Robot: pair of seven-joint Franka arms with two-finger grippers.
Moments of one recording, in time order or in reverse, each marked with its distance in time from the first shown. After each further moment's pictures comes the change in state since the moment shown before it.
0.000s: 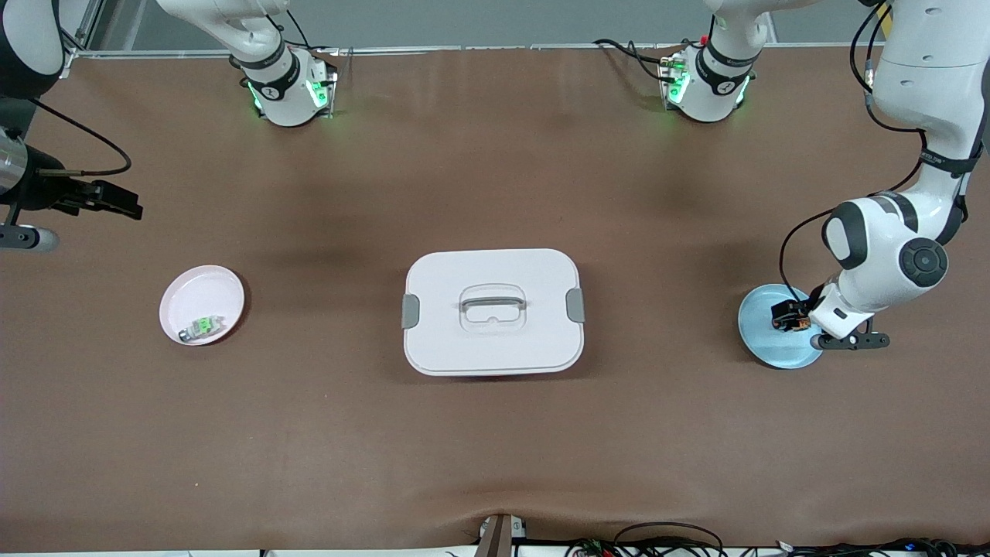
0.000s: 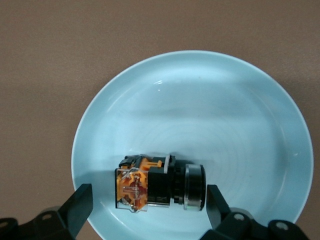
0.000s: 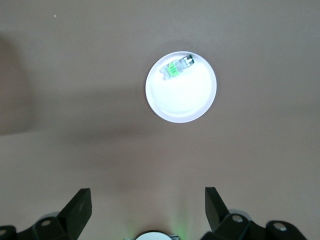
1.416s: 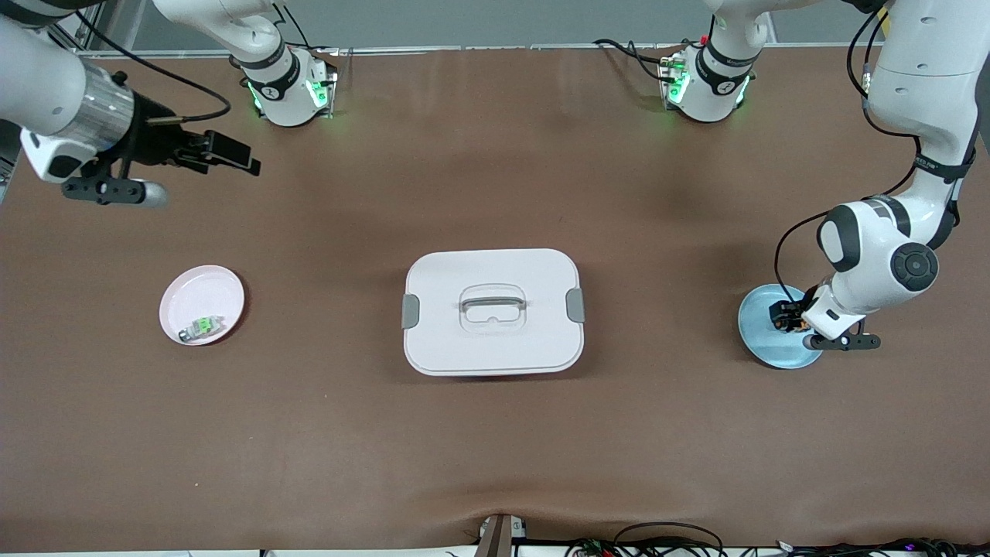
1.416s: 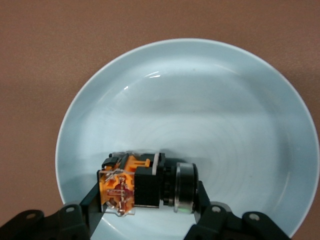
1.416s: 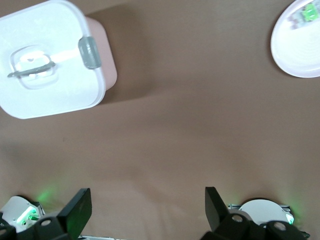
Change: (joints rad) left arm -0.003 0.022 -0.005 0.006 0.001 0.001 0.009; right arm 0.227 -0.067 0.027 0.009 0.318 -0.059 0.333
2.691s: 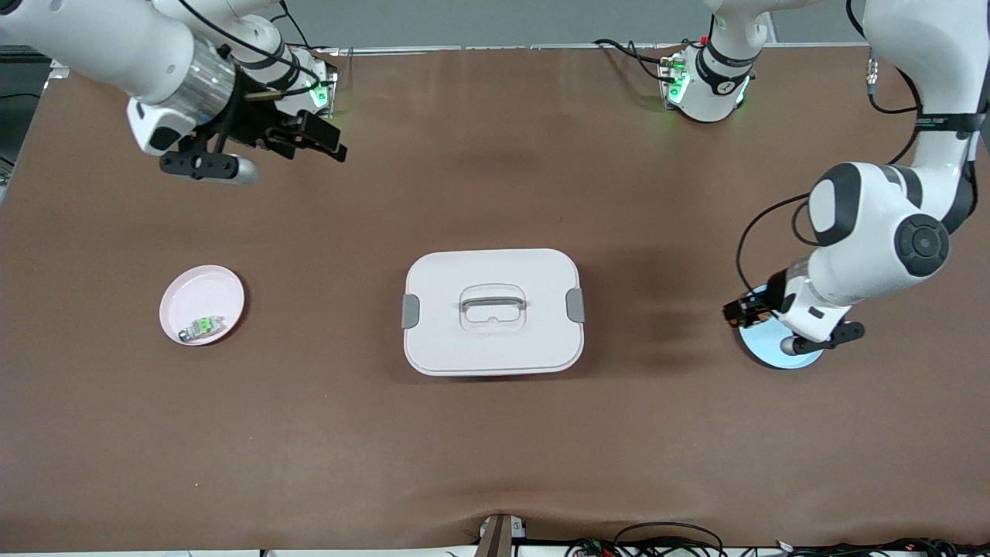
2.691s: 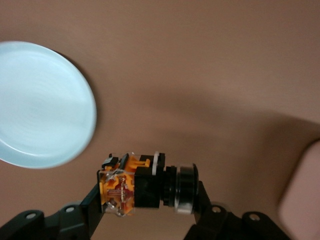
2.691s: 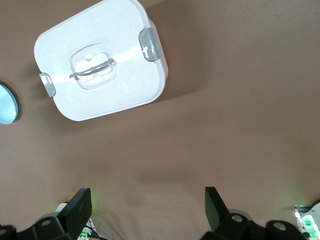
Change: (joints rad) left arm -0.004 -0.200 -0.306 0.182 -0.134 -0.389 -0.559; right arm 0.202 0.000 0.004 -0.004 0.082 0.172 0.284
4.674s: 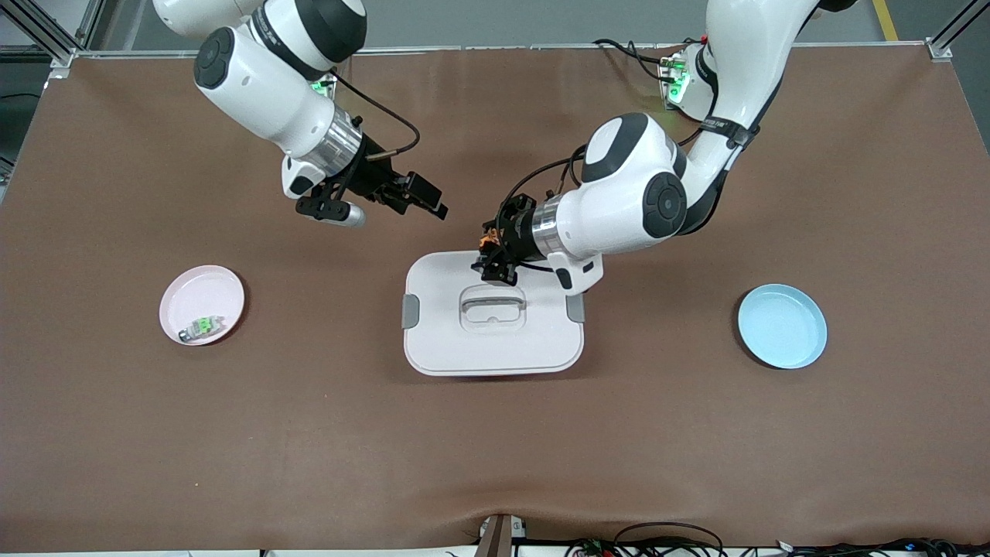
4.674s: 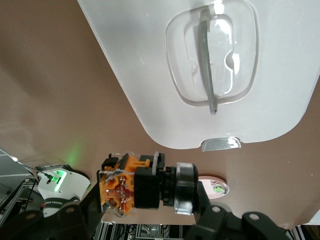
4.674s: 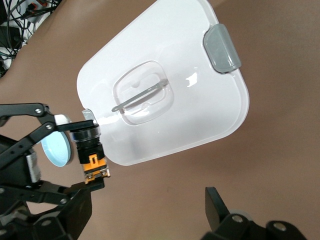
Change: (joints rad) left arm -0.449 0.211 -0.112 0.406 -0.434 -0.015 -1.329; right arm 0.208 0.063 -0.017 -0.347 0.172 0.716 0.018
